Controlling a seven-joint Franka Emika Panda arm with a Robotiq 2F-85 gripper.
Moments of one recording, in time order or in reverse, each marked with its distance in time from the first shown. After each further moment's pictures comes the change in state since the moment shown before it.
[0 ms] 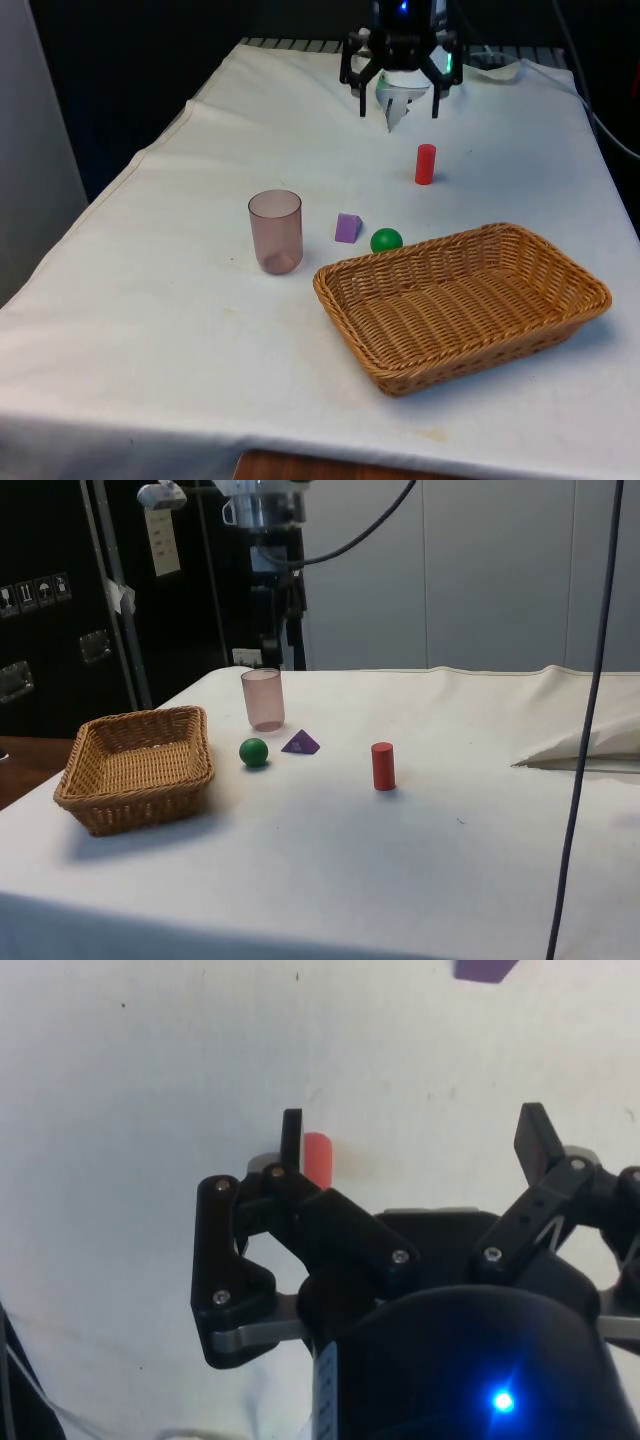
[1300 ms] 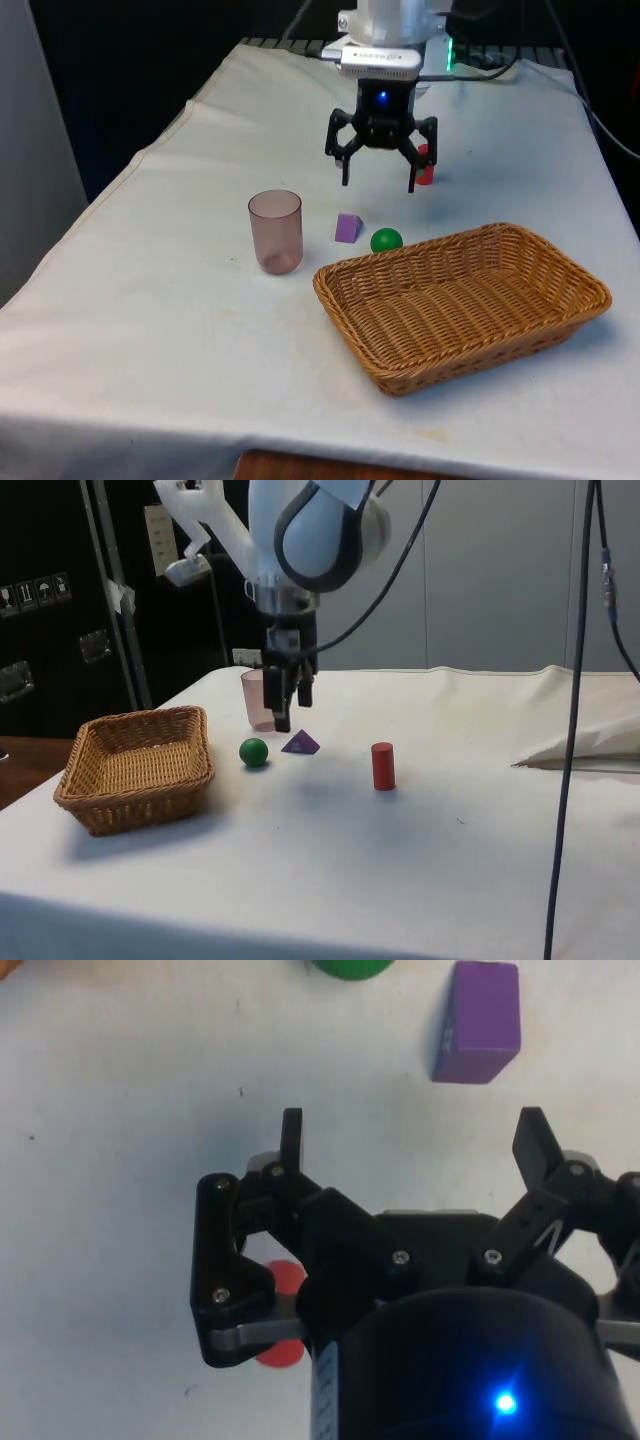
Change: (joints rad) arm -0.002 0.217 -0.015 -0.062 0.055 0.336 0.018
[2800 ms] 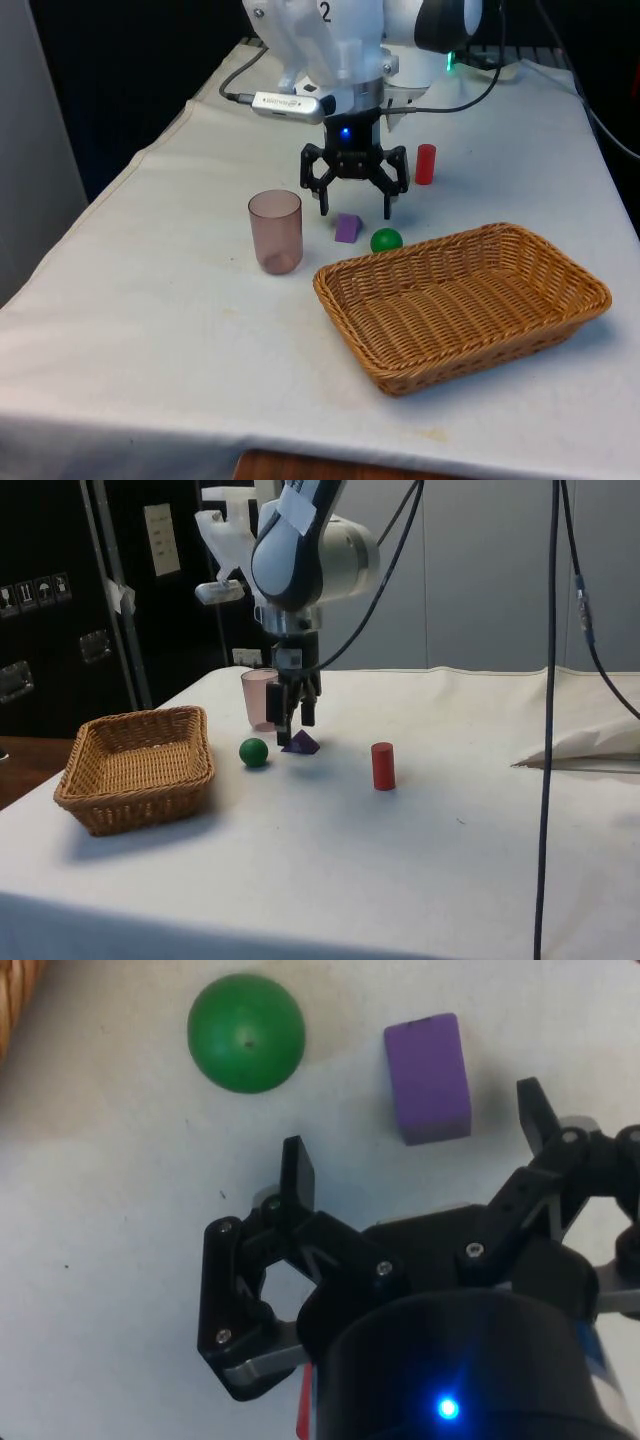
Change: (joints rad) arm -0.040 0.141 -0.023 0.104 0.312 -0.026 -0.284
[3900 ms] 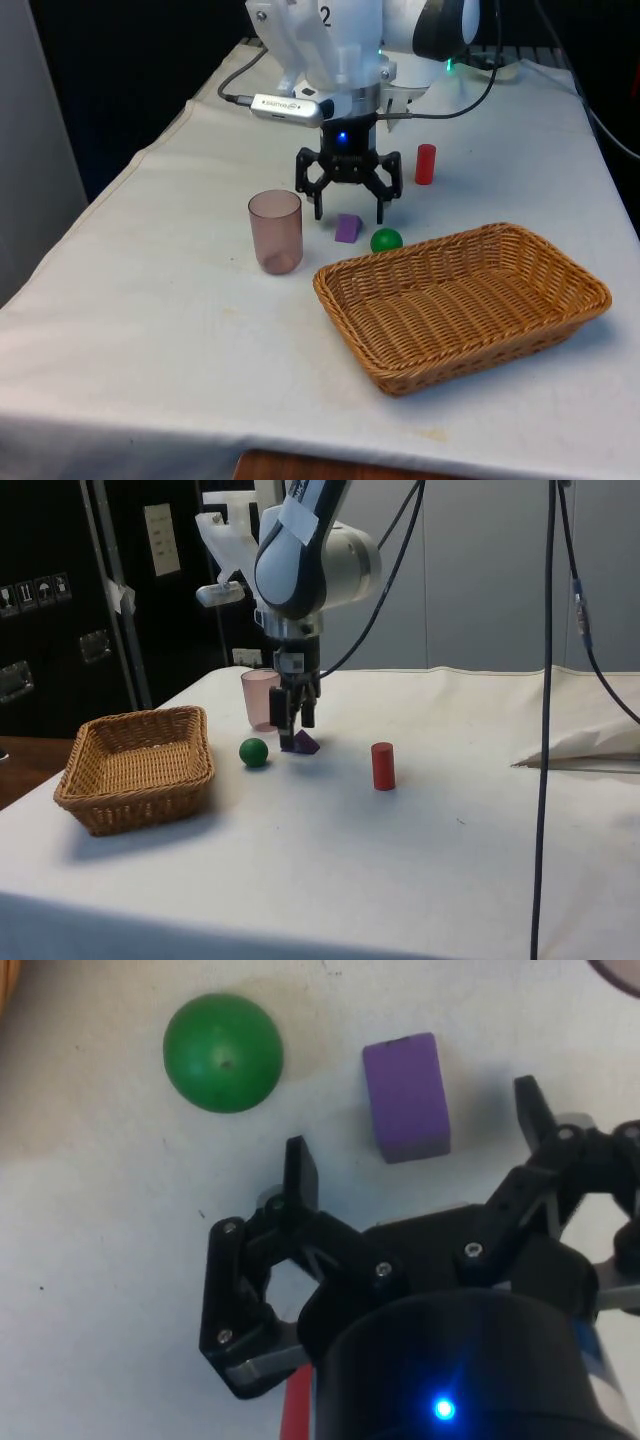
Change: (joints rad) arm 0.009 0.020 -0.012 0.000 -0.016 0.035 -0.021
